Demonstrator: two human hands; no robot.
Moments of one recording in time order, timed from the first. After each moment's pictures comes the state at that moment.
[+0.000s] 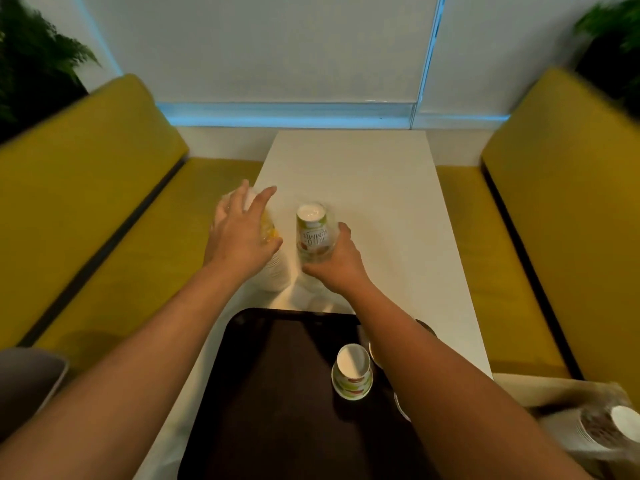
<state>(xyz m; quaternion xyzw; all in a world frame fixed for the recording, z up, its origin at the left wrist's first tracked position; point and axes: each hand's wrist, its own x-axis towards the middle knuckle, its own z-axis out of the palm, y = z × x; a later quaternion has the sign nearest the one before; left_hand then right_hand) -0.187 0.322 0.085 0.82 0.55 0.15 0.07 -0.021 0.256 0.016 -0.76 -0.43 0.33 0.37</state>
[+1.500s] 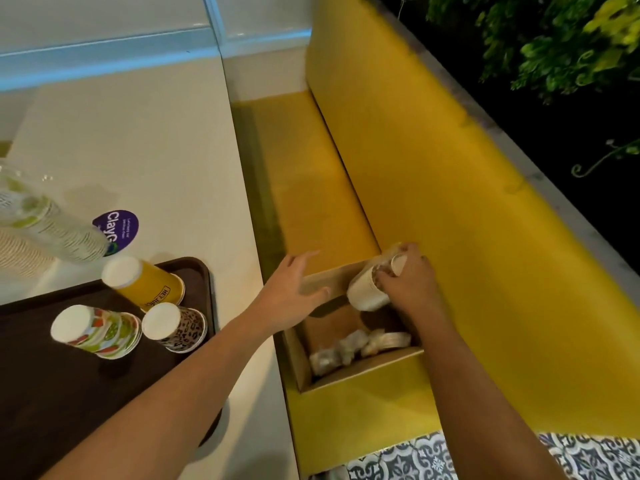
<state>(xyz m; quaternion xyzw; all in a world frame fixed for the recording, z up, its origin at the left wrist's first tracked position) 0.130 -0.006 -0.055 0.85 0.31 -0.04 0.43 0.314 -0.168 -0.083 -0.89 -0.17 0.22 0.35</state>
